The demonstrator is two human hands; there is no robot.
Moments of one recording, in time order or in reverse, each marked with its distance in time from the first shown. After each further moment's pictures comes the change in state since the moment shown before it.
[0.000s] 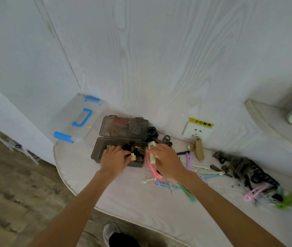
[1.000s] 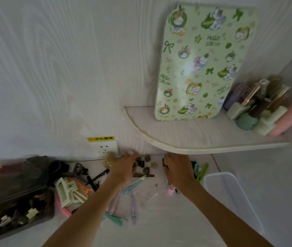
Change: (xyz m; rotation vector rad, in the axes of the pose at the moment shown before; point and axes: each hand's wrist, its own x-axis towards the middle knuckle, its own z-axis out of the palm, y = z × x) left_hand 0.080 0.288 0.047 -0.027 -0.258 0.535; right_hand -0.159 0.186 -0.093 -0.418 0.148 0.696
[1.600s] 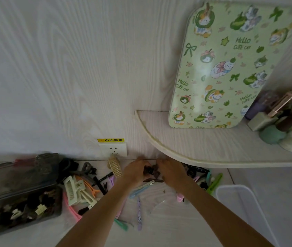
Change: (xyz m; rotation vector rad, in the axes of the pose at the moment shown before) left_hand 0.009 0.005 0.005 -0.249 -0.038 -0.012; right_hand 0.042 -0.021 0.035 -0.022 -0.148 -0.268
